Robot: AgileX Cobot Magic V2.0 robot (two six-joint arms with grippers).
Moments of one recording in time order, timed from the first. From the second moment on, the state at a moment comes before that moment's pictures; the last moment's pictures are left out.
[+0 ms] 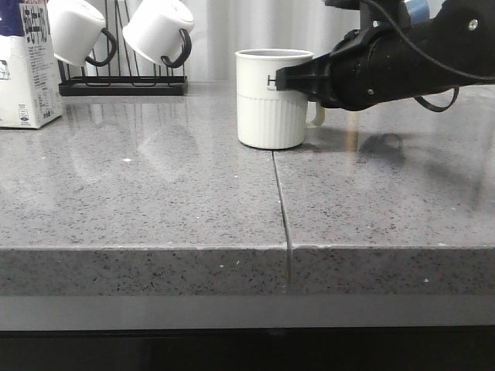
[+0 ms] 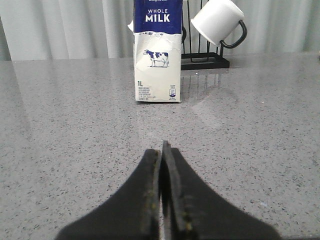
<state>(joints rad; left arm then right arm) -0.07 0.00 -0.01 0.03 0.13 0.03 0.38 1.81 -0.96 0.08 -0.55 0.05</state>
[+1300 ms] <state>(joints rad) -0.07 0.00 -0.01 0.03 0.13 0.03 0.38 1.49 -0.69 0.08 -0.54 -0.02</state>
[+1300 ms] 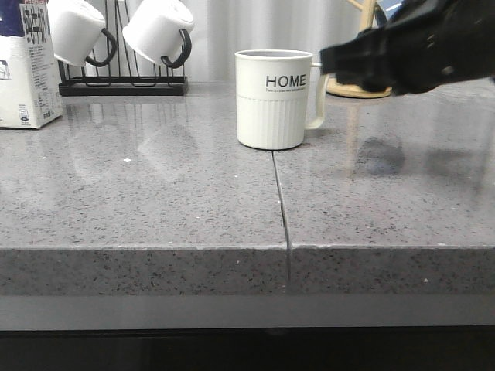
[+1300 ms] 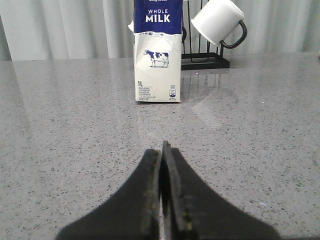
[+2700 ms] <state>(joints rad) -0.07 0.00 -0.01 0.03 0.13 0.03 0.38 0.13 -0.39 0.08 0.40 -0.03</state>
